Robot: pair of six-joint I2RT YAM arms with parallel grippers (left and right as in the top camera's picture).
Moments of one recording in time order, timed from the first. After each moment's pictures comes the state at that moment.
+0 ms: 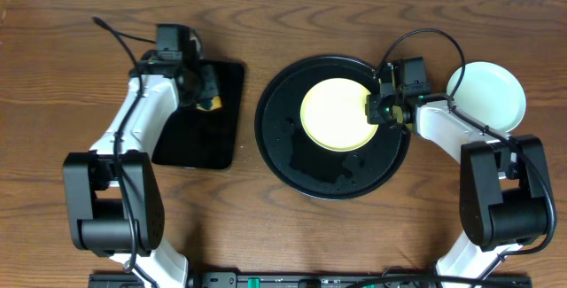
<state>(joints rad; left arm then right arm) 0.00 1.82 1.27 -0.62 0.13 -0.27 0.17 1.89 1.03 -0.24 -0.18 0.12</state>
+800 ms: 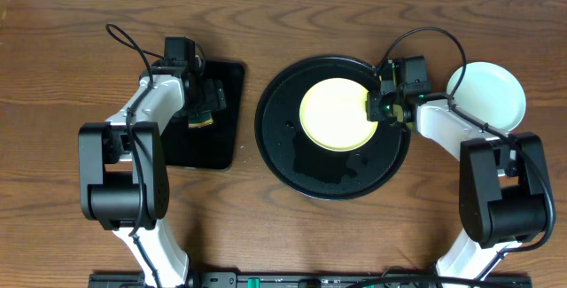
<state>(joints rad) 0.00 1.97 1.25 -0.57 0.06 -0.25 0.17 1.90 1.04 -0.21 -0.18 0.12</state>
